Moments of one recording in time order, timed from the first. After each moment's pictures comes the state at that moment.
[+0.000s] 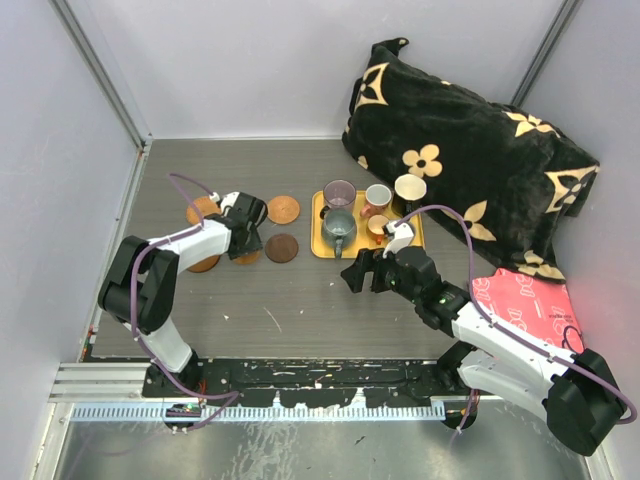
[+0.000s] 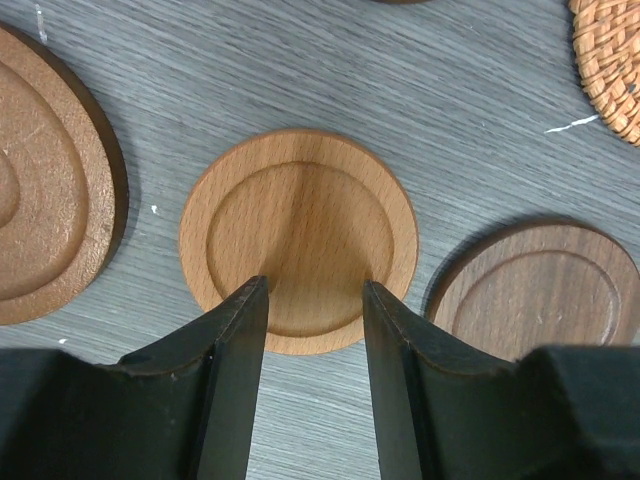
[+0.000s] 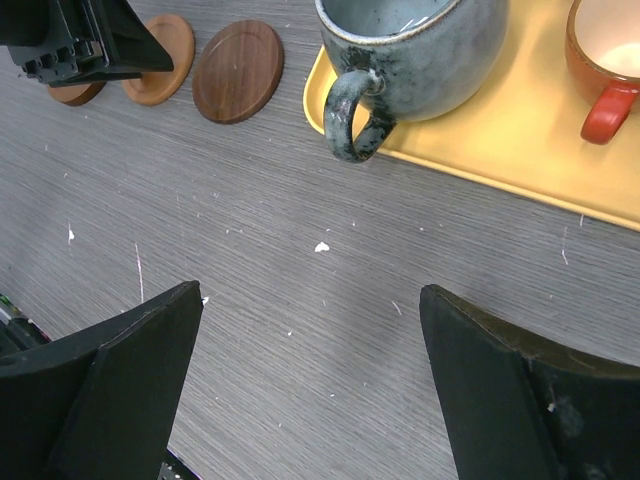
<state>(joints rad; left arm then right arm) -0.42 1.69 0.99 -0.40 -0.34 -0.73 0.68 0.91 0.44 0.03 0.01 0.50</state>
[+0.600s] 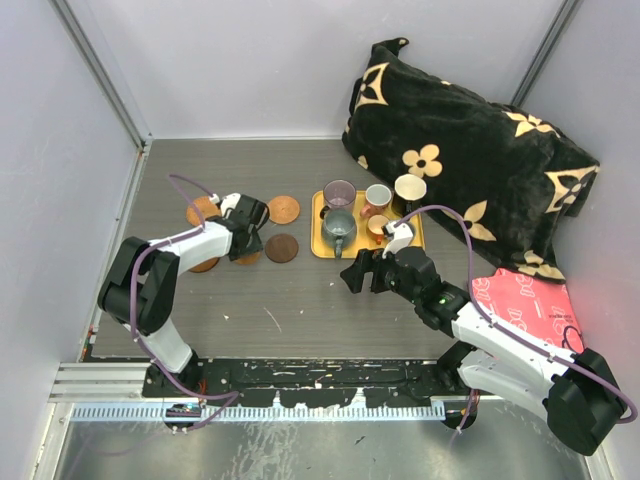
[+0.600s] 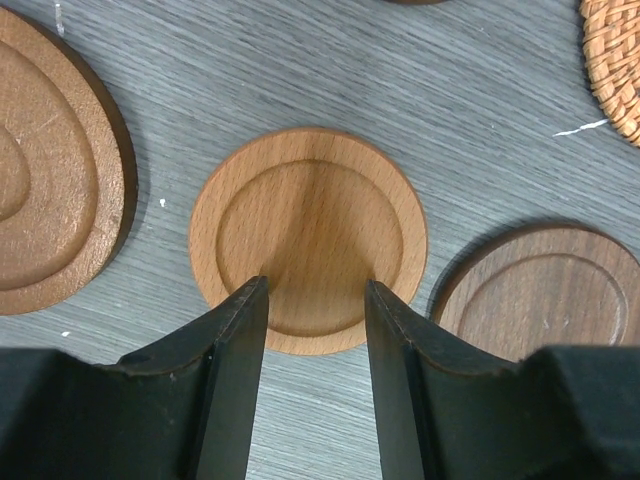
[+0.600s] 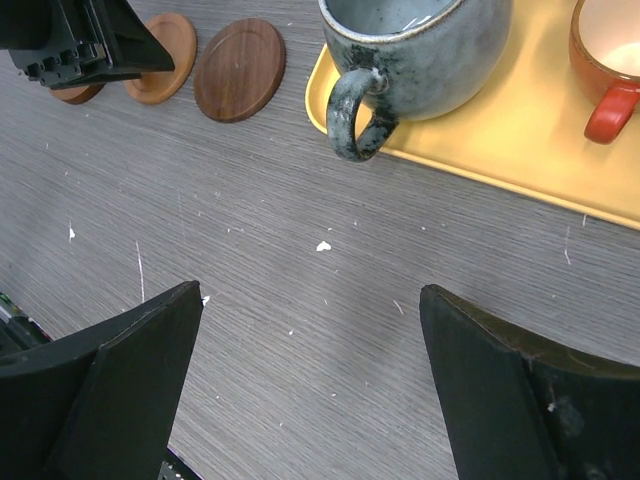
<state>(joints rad) -0.43 1.69 0.98 -0.39 -0.39 -0.75 0.68 0.91 0.44 0.03 0.01 0.50</state>
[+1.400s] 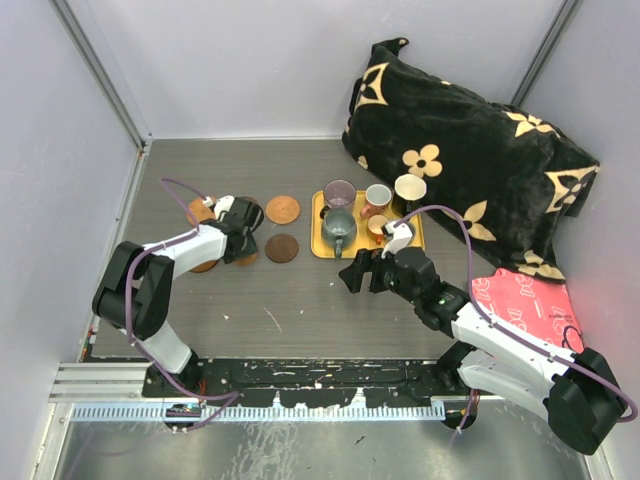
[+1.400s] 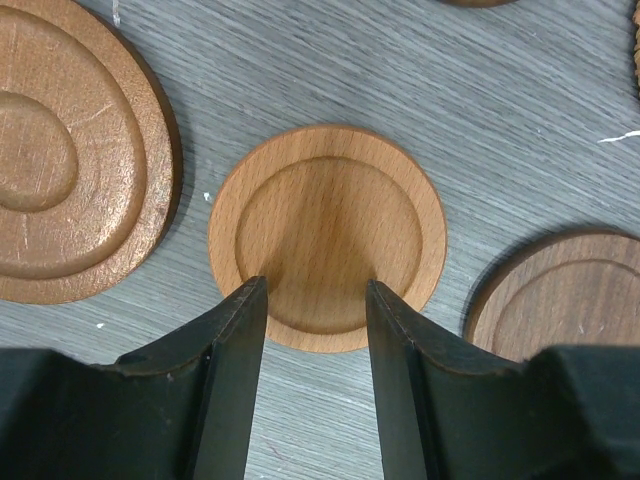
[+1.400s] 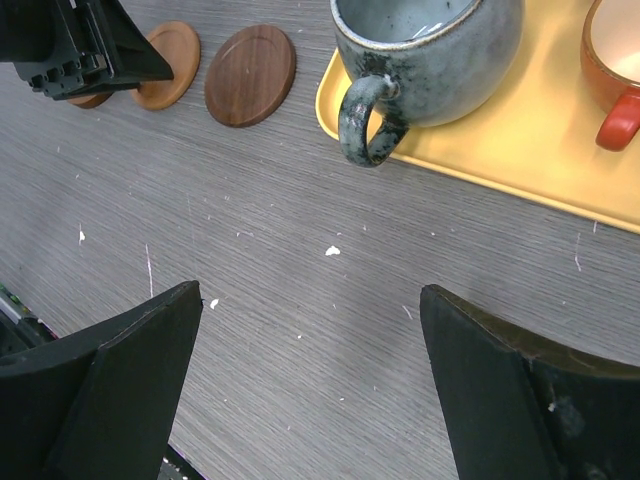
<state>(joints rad) -0.41 1.65 0.93 -0.38 -0.40 -0.75 0.69 0.91 0.44 0.05 0.01 0.51</state>
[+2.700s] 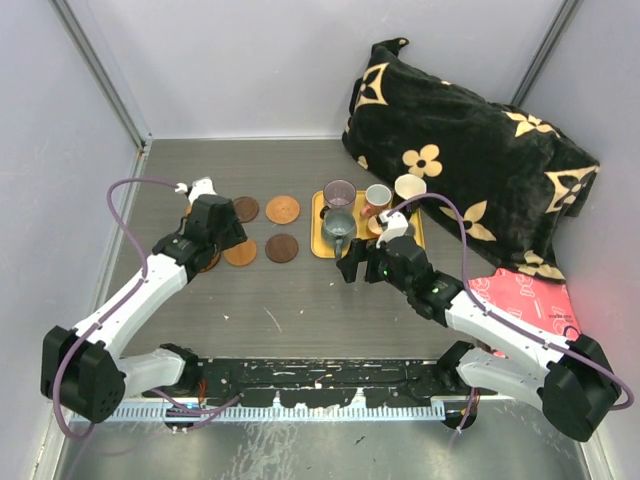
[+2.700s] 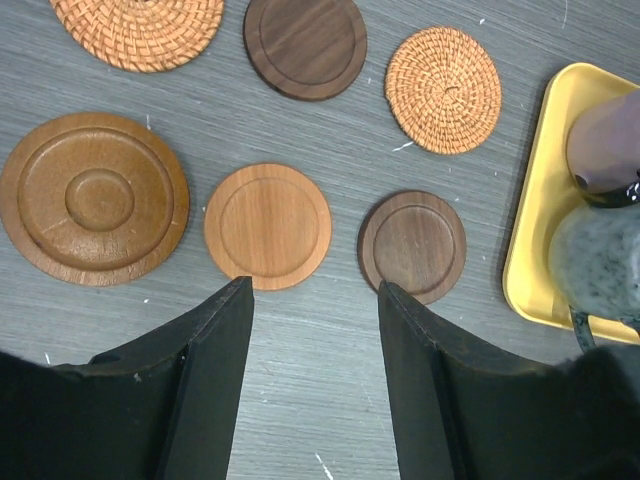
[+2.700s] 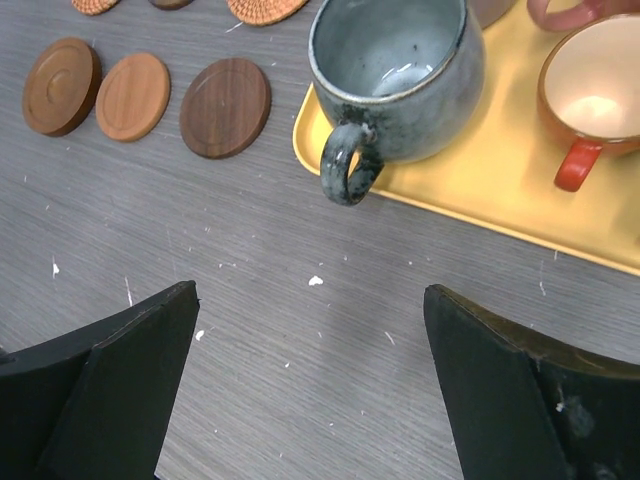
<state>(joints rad) -0.41 1.19 0.90 -0.41 -0.33 -0.61 0.71 0.99 0.54 -0.01 0.10 0.49</state>
